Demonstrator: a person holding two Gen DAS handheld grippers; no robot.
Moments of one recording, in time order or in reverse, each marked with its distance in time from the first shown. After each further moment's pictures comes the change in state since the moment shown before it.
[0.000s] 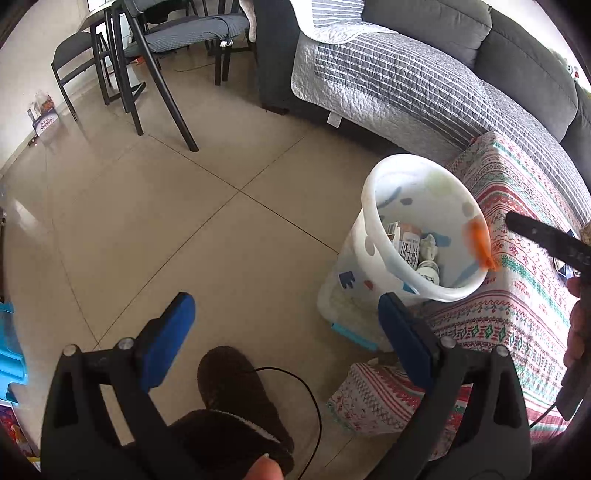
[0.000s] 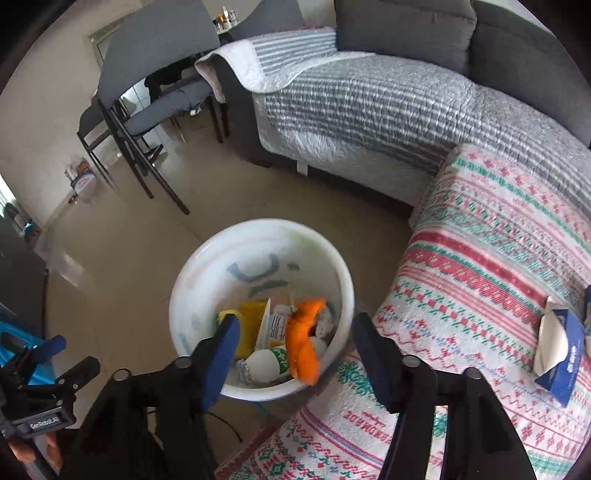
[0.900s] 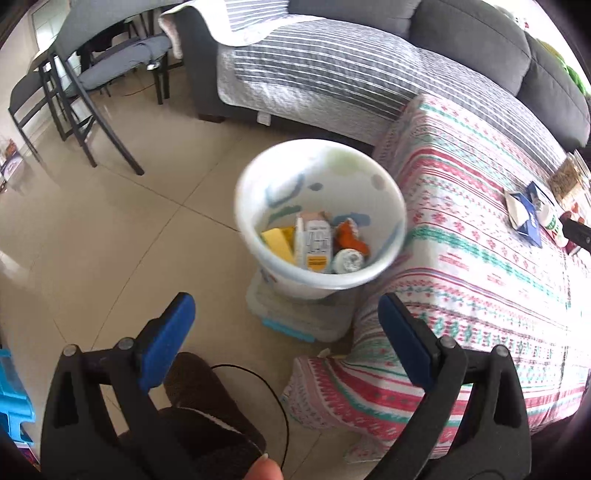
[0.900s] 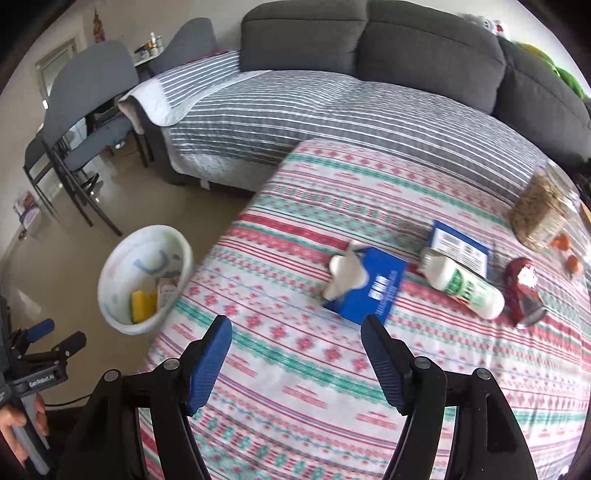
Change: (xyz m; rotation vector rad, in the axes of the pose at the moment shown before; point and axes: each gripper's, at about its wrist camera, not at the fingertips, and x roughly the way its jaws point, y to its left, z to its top) left arm -0.017 -0.102 -0.009 0.174 0.004 -0.091; right arm -0.128 -0.135 -0.058 0.153 -0.023 -0.238
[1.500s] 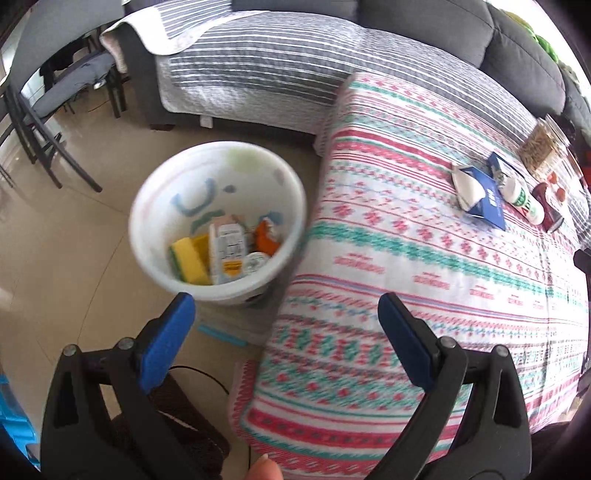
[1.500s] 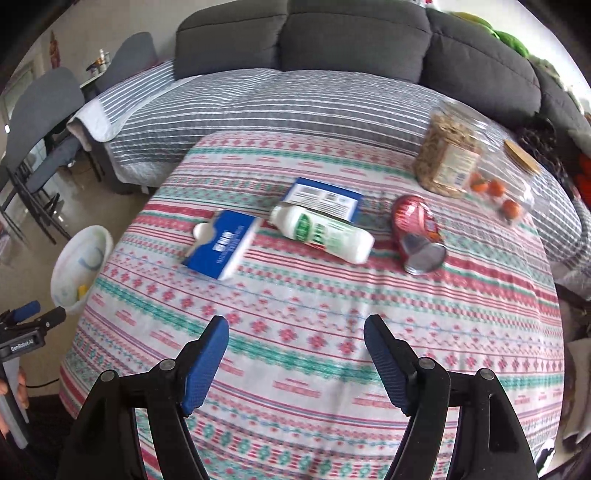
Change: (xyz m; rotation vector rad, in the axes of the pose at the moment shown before) left arm 0.008 -0.094 0.007 0.106 0.019 -0.074; right arm -0.038 -0.130 -0.054 0.127 0.015 -0.128
